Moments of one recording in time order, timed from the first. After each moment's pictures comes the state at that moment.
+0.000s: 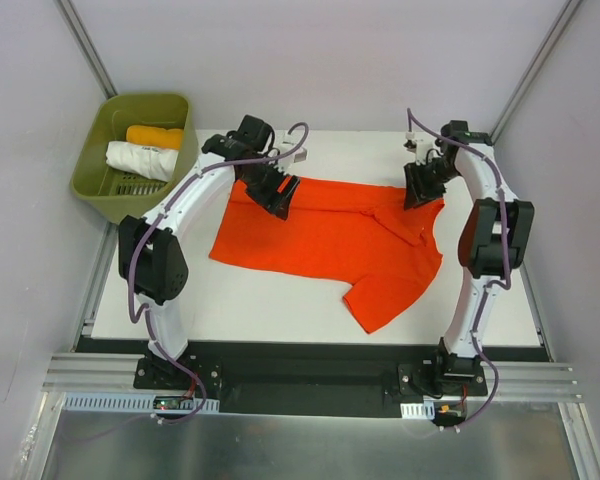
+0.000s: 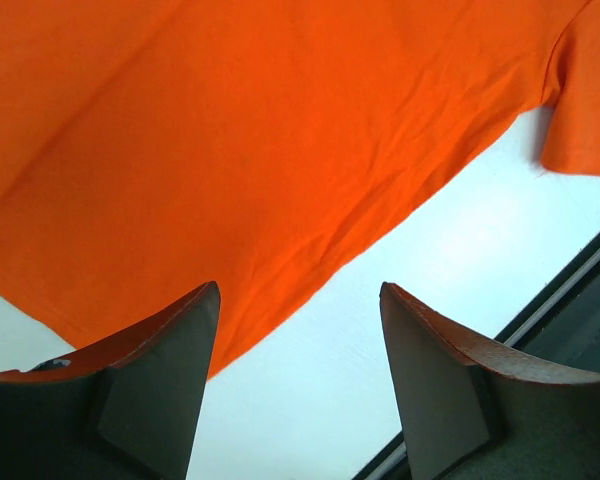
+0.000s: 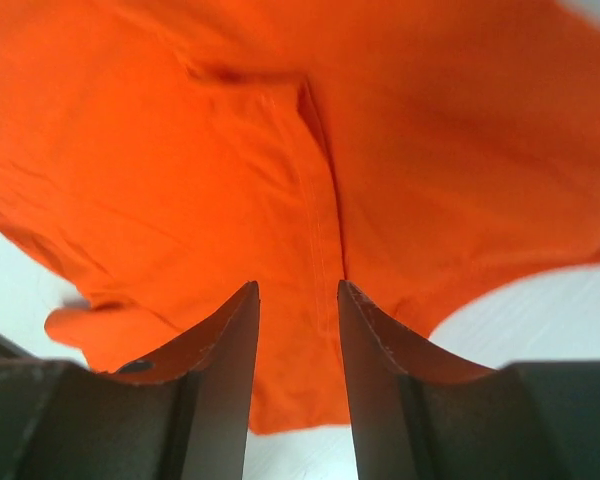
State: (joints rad) left arm -0.43 1.88 1.81 -1.02 0.41 0.25; right arm -0.03 2.10 1.86 -1.14 -0.43 -0.39
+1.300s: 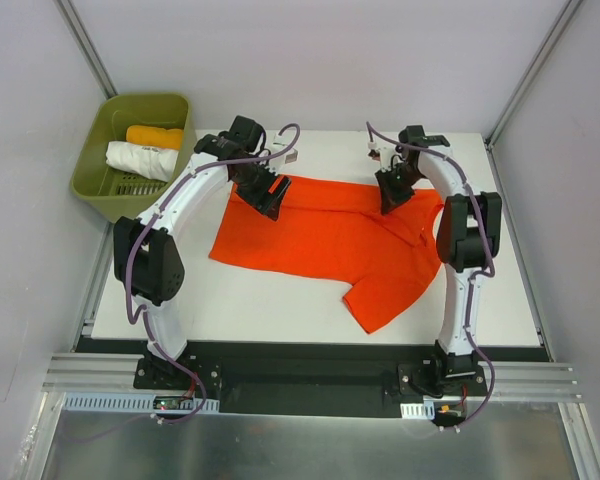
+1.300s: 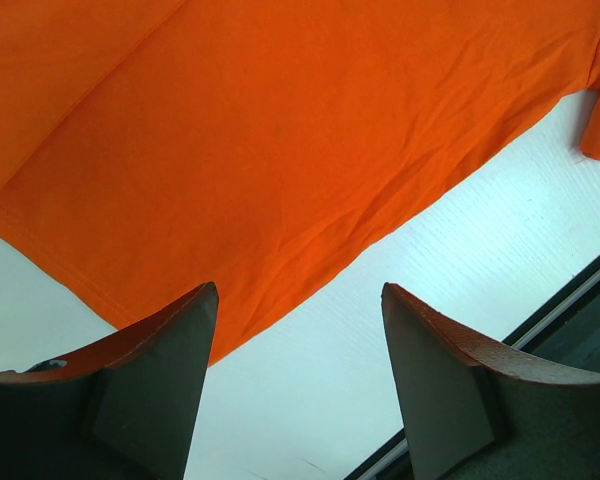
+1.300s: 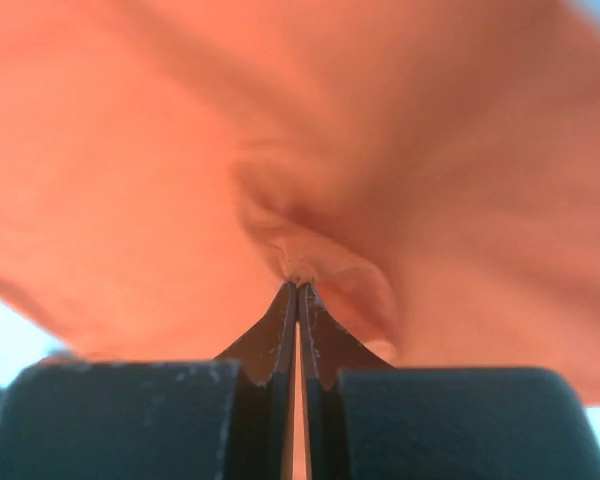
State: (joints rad) left arm -0.40 1.86 1.76 -1.05 0.38 0.28; right arm 0.14 2.28 1.99 -1.08 -0.35 -0.36
